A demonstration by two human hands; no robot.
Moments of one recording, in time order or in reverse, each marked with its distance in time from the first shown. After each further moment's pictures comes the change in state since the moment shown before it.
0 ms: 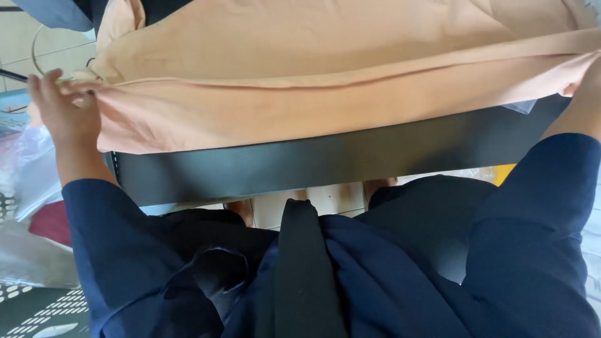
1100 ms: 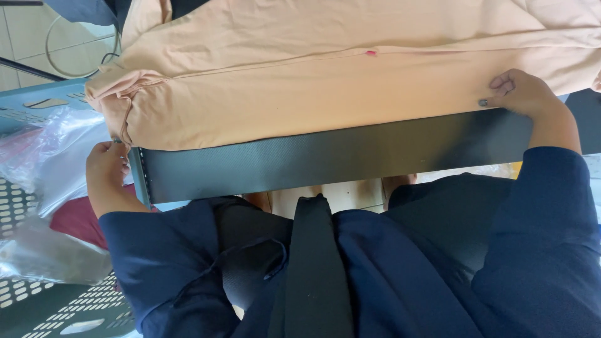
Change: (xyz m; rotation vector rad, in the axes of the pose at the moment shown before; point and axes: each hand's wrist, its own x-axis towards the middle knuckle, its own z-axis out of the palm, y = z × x) left_hand -0.062 -0.045 -0.026 -0.198 -0.392 -1.019; right_hand -0.211 -0.074 0.043 -0.838 -0.822 -0.341
